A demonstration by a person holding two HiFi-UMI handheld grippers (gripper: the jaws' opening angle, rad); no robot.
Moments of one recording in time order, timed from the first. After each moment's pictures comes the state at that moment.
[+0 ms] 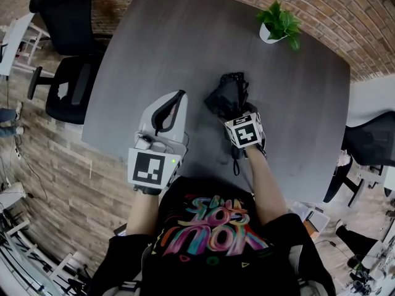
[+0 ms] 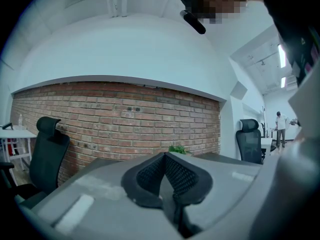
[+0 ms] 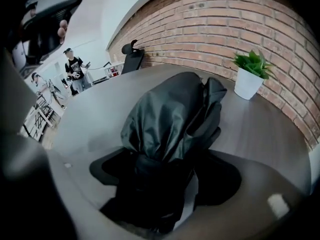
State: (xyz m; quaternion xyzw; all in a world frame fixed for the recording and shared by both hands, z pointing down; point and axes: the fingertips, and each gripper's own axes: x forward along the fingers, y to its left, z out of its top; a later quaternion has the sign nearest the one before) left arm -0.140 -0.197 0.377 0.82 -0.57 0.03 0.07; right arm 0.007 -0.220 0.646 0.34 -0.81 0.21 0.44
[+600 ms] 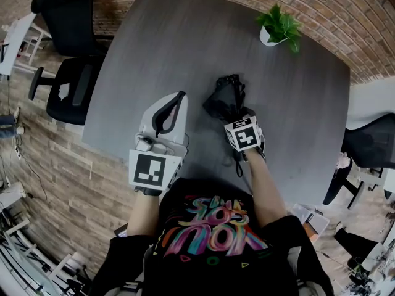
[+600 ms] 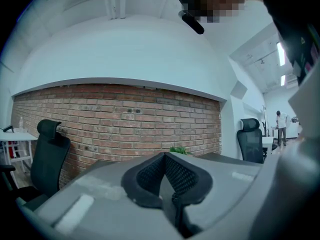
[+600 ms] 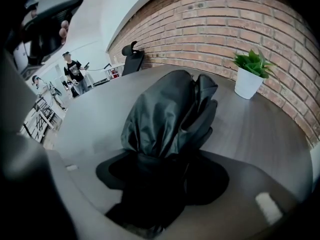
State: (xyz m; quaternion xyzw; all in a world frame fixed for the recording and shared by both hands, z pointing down) left arm -0.139 -0.199 0.373 0.81 -0.58 0.03 0.06; right arm 0.005 -0.216 0.643 0.33 -0.81 0.21 0.43
